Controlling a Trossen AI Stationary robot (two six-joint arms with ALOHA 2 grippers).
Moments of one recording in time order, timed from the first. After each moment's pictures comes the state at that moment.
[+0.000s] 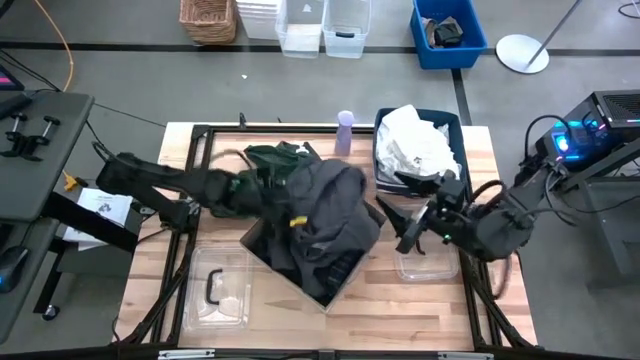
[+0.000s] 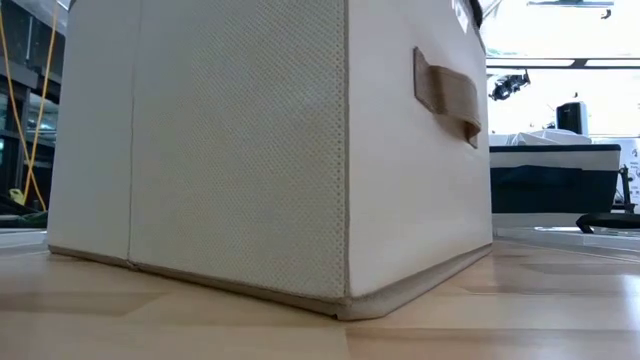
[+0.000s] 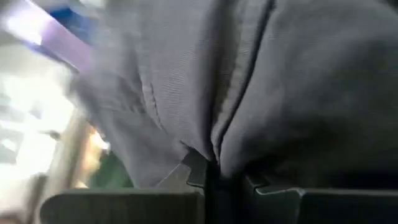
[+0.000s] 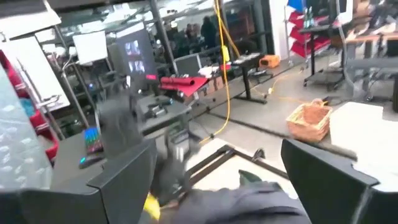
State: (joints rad) left arm -0.22 1.45 1.43 -0.99 -0.47 -0.09; right arm 0.69 1.40 1.69 -0.40 1.29 0.37
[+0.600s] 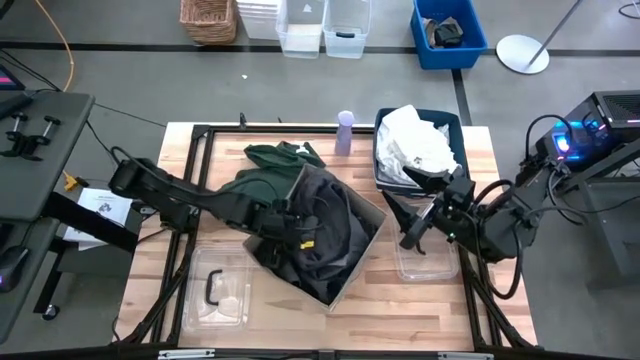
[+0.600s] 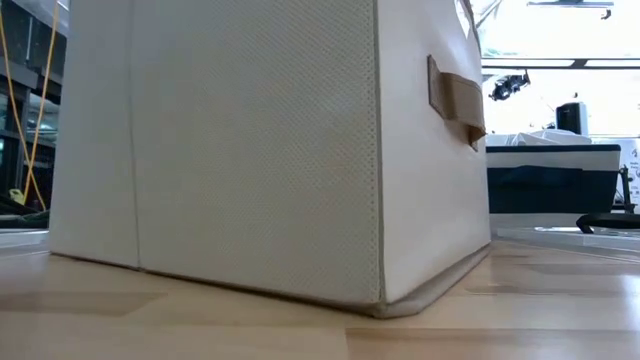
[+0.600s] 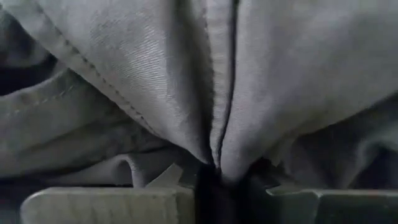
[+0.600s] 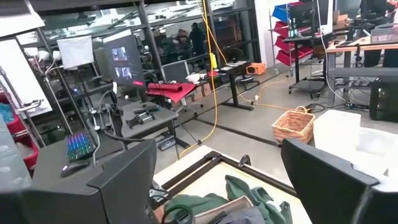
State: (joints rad) left arm -0.24 1.61 1.18 -0.80 -0.11 -0.06; right arm 0.71 1.39 1.69 -0.38 1.37 0.32
